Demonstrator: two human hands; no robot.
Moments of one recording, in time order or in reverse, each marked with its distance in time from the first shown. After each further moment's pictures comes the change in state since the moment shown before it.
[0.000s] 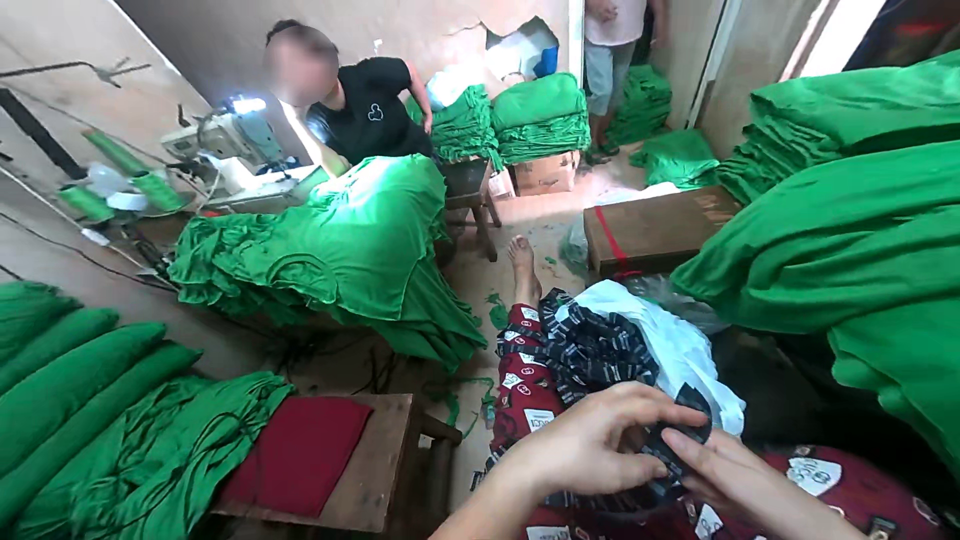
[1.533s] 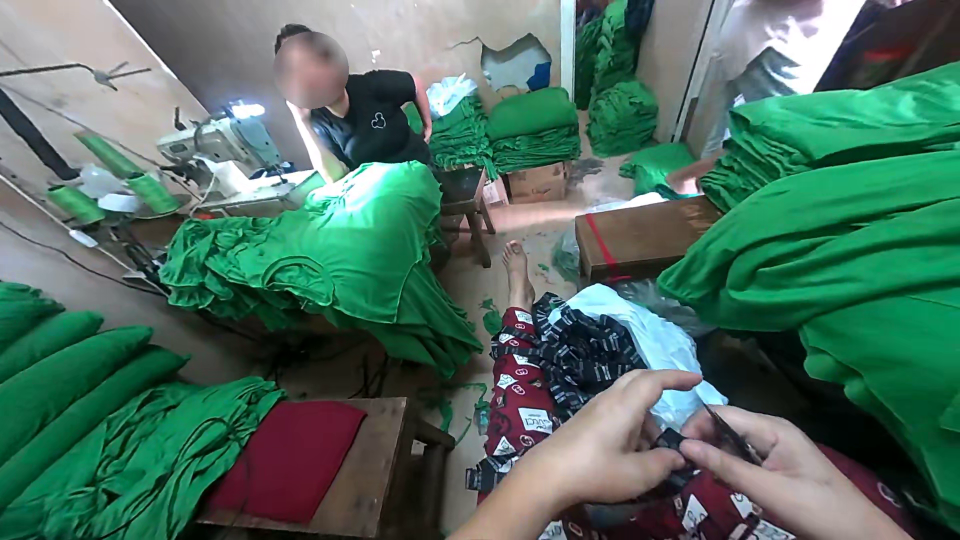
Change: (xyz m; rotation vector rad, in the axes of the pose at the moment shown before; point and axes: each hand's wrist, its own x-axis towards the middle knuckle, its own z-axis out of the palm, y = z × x) left_hand 0.008 0.019 0.020 0.055 0.082 0.034; right_hand -0.028 -0.018 -0.013 -0.289 0.228 -0.365
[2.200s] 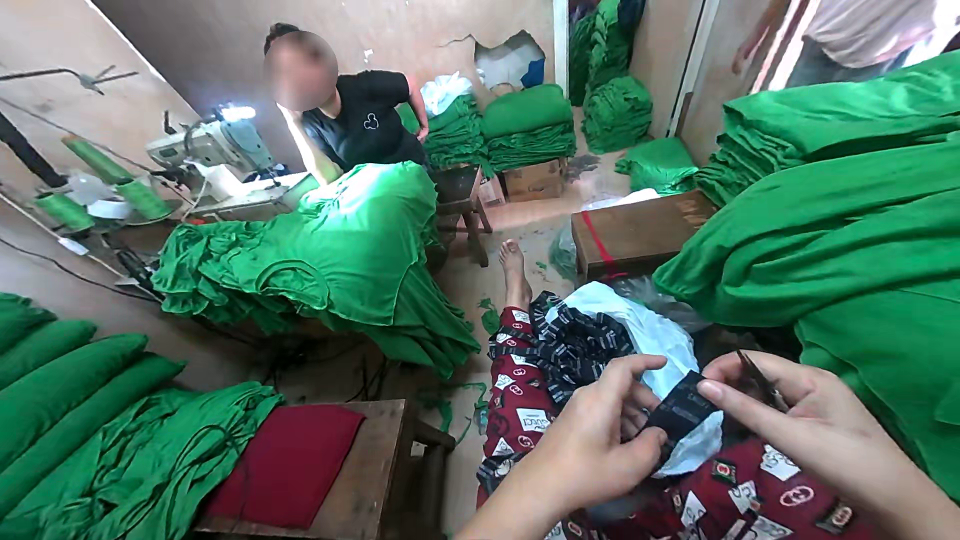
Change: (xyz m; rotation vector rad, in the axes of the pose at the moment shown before) left_hand -0.005 -0.002 0.003 0.034 0.183 0.018; right_hand 0.029 -0.012 -0.017 -0.115 0.241 -0.121
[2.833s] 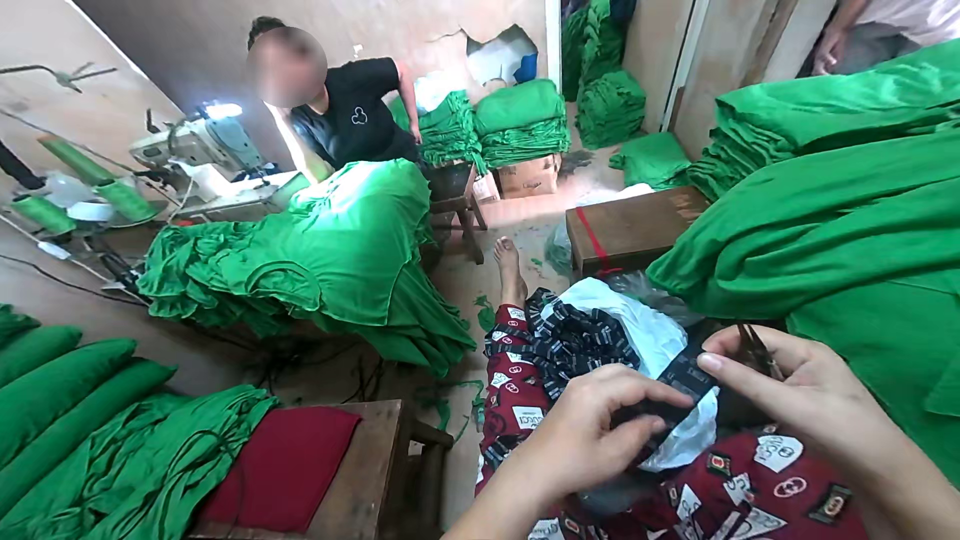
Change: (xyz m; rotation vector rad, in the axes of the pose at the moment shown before) left_hand 0.006 -0.009 -0.005 0.006 -0.009 0.170; right_hand 0.013 -0.001 -0.004 0.043 0.065 0.059
